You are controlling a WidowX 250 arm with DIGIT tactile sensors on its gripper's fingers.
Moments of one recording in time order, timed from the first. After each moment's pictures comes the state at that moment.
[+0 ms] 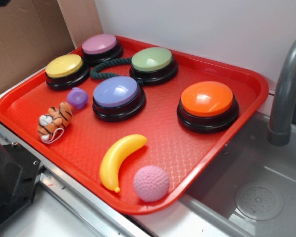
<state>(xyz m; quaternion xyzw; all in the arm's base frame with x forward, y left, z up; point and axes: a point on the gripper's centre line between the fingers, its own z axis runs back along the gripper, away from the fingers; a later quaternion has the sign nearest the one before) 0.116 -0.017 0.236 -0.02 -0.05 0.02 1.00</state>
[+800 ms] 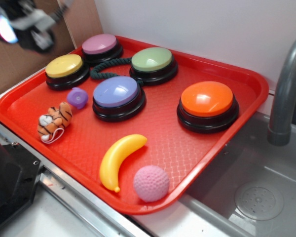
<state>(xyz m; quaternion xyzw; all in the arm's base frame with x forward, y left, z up) 0.139 -0.037 0.154 -0.04 -0.01 0.07 1.00</state>
